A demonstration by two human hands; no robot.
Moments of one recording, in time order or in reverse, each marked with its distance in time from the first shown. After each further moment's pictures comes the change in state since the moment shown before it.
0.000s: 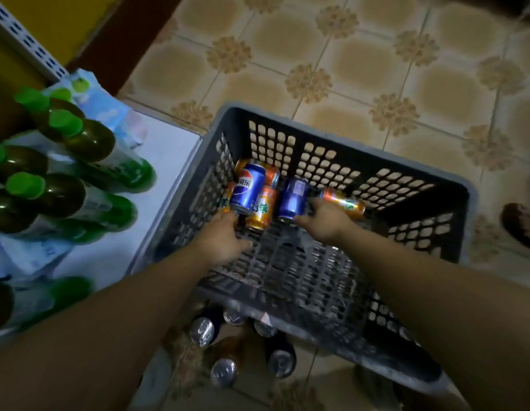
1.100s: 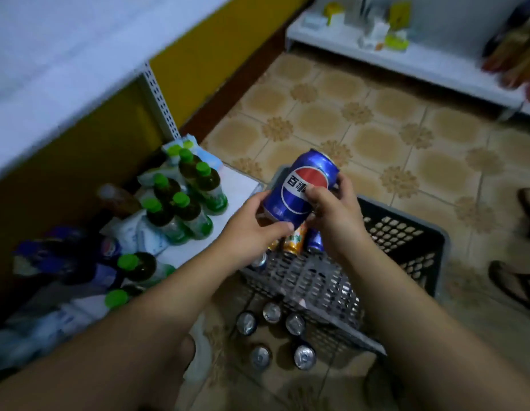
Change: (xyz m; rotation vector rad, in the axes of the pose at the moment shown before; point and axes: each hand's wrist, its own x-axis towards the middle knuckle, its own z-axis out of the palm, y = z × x) left_hand -0.176 0.024 -0.095 -0.725 0.214 0.283; right_hand -0.179 -0.148 -0.035 1.223 0.181 -0.329
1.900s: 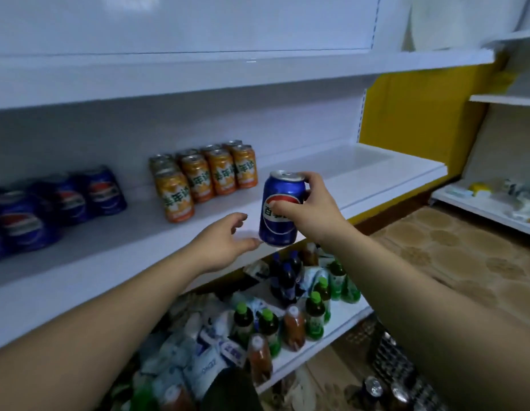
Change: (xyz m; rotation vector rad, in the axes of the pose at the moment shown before) left_hand -0.477 0.042 -0.244 0.432 0.665 0.054; right_hand -0.396 -0.107 0.267 -0.396 -0.734 -0.563
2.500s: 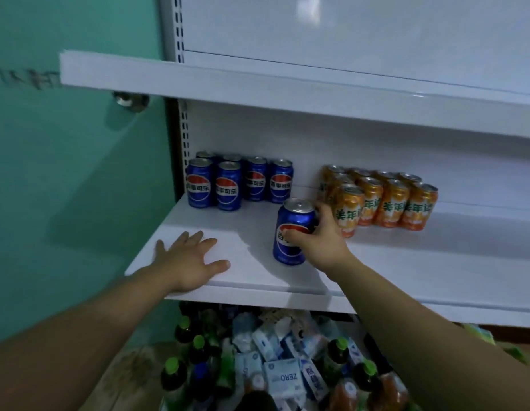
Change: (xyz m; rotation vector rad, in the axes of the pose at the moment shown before) left_hand -0.173 -0.222 -0.161 0.517 0.128 -0.648; right_hand 0.000 -0.029 0.266 -0.021 -0.481 -0.023
